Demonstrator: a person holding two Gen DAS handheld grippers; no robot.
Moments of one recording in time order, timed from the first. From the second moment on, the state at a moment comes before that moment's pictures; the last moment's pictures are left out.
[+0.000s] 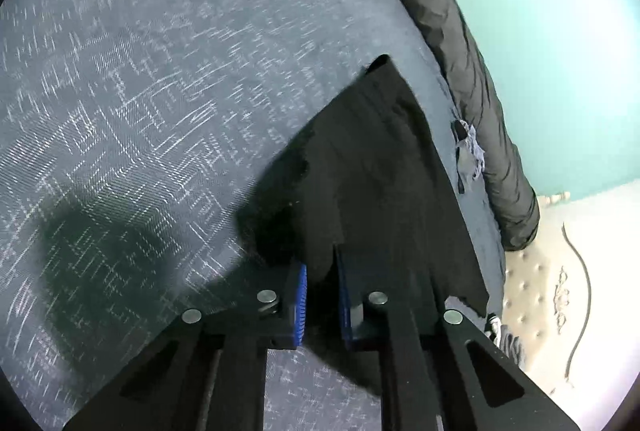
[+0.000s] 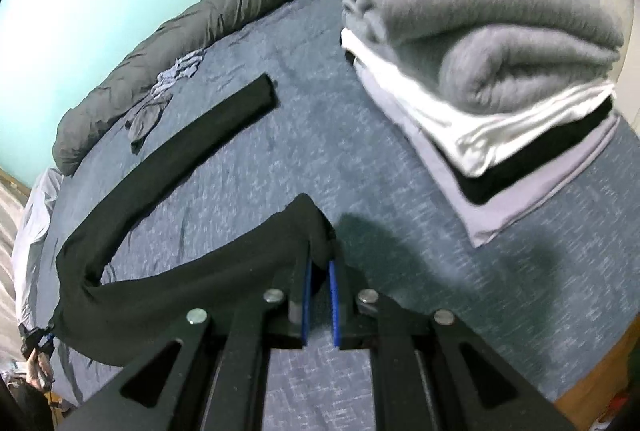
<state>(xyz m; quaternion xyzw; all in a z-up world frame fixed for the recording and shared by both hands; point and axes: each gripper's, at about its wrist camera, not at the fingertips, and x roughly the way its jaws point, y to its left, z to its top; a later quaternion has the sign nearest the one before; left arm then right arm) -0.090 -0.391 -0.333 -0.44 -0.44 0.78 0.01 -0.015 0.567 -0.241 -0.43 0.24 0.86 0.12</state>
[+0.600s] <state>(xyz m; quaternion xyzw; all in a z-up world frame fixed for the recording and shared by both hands) -0.072 -0.376 -0.327 -0.46 -0.40 0.79 0.00 -0.021 0.574 -0.253 -0.47 0.22 0.85 0.11</state>
